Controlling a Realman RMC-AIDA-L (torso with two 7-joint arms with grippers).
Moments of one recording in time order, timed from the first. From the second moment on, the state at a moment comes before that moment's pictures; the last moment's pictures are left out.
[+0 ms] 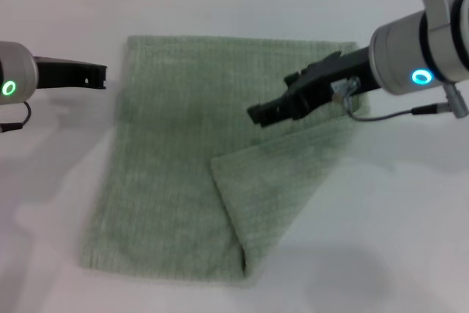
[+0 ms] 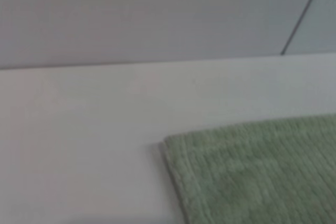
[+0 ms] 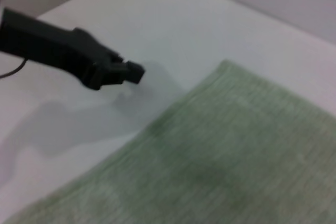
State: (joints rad) left arm -0.23 -2.06 -1.69 -1.54 2.57 -1.02 0.26; right arm 0.53 2.07 1.51 1.61 -2.38 1.35 -0.35
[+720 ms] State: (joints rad) left arm -0.33 -2.07 -1.65 -1.40 2.60 -1.06 0.25; right arm 0.57 2.08 1.33 1.45 -2.46 1.23 -0.33
